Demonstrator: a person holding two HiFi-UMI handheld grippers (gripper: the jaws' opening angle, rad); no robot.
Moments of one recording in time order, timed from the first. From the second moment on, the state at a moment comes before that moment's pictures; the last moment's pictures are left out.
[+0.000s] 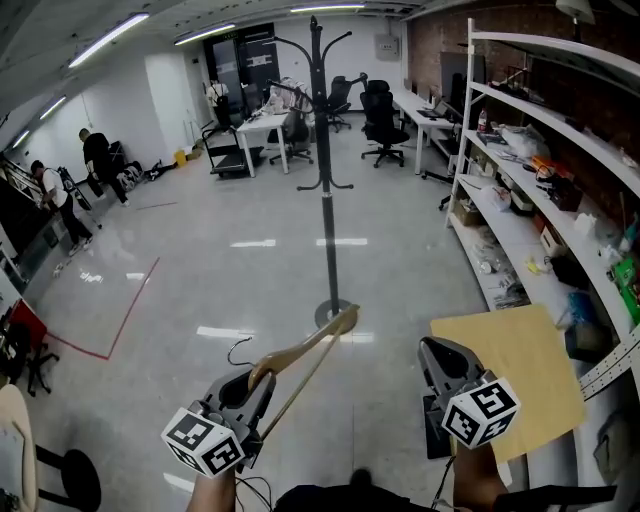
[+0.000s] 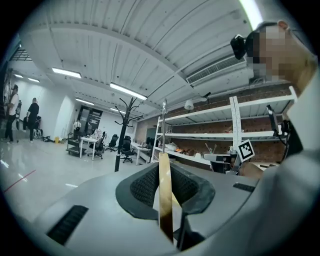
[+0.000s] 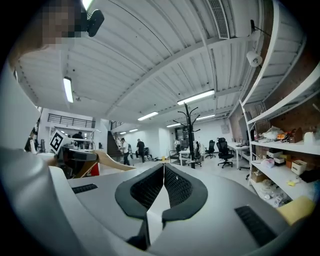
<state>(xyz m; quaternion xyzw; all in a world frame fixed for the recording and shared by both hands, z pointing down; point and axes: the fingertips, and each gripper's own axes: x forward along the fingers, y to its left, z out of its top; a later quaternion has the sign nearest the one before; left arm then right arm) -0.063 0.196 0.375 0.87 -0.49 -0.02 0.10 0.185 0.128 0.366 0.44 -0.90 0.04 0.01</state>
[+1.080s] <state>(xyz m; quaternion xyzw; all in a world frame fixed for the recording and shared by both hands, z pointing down) -0.145 -0.116 0.361 0.92 -0.39 -0.01 0.04 0.090 -0.139 0.360 0.49 -0.87 0.03 0.05</state>
